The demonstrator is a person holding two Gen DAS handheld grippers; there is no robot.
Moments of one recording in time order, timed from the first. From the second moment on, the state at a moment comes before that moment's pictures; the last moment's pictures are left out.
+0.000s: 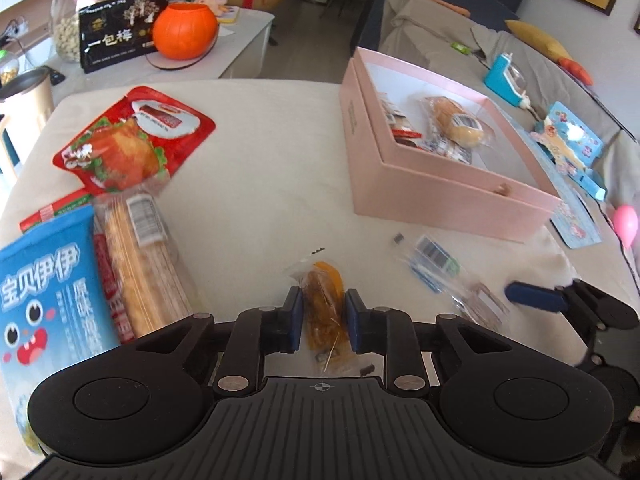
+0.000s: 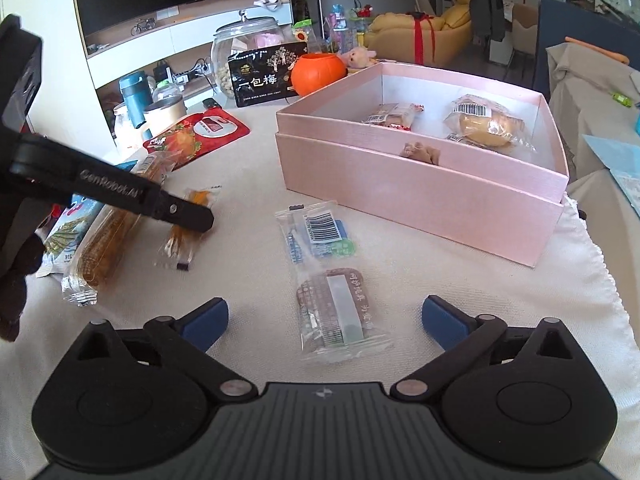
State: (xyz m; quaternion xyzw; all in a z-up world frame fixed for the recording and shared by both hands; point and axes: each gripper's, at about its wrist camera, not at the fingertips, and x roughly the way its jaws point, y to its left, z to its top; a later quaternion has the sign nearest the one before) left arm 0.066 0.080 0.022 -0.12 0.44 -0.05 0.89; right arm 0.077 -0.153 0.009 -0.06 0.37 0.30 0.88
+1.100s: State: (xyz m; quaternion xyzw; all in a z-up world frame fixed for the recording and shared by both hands) left arm 0.025 0.042 0.017 -0.07 0.41 -0.08 0.90; right arm 0.091 -0.165 0.023 0.00 0.41 0.21 0.88
